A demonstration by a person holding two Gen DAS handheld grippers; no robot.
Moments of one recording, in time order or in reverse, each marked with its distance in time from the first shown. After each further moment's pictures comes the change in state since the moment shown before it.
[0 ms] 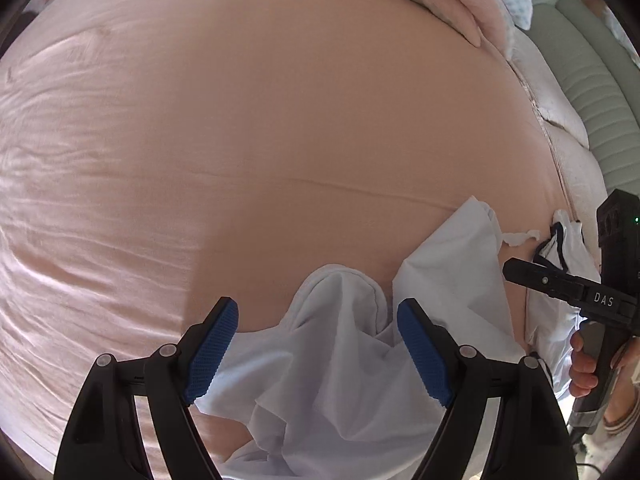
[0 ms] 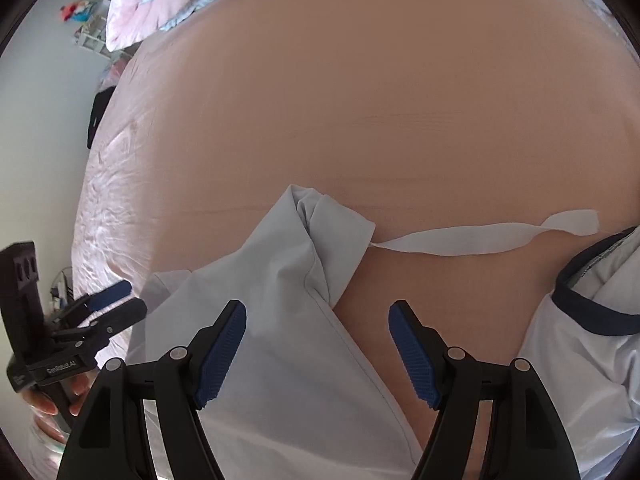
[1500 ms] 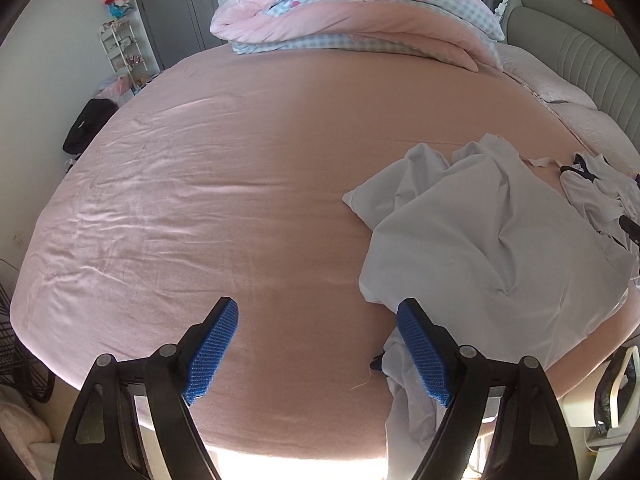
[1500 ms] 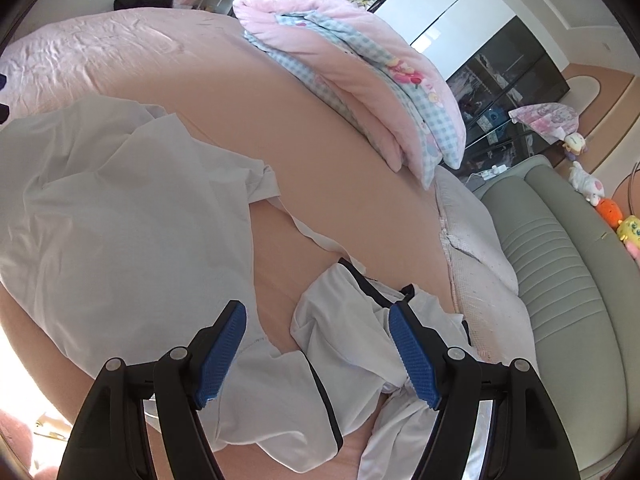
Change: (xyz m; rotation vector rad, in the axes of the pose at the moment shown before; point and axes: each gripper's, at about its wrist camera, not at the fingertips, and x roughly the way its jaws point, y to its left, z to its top) left arm -0.093 0.043 -0.207 0.163 -0.413 0.328; right arm -0.083 0.051 -0.219 -0.777 -0.525 -0.789
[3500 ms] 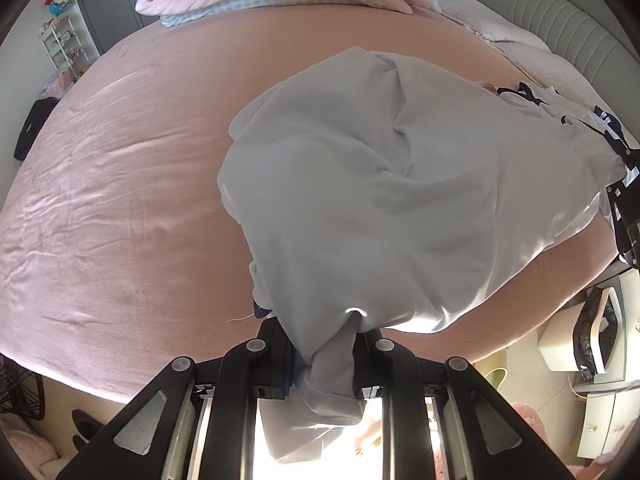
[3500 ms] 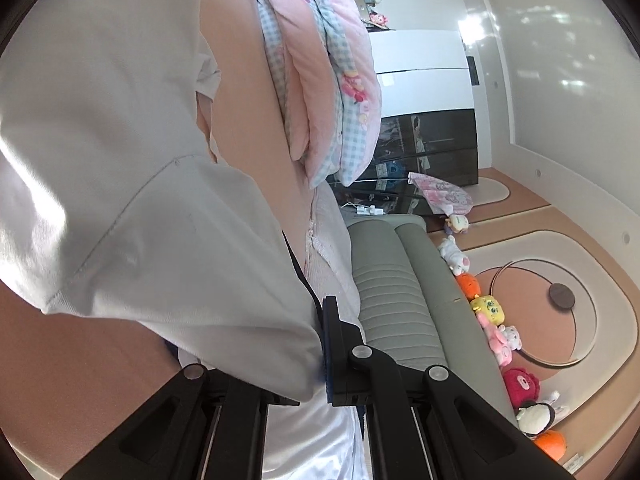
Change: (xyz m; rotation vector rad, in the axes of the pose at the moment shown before) left arm 0.008 -0.082 -0.041 0.142 0.148 -0.121; right arm 0.032 0.043 -0.073 -0.416 0.017 -0.639
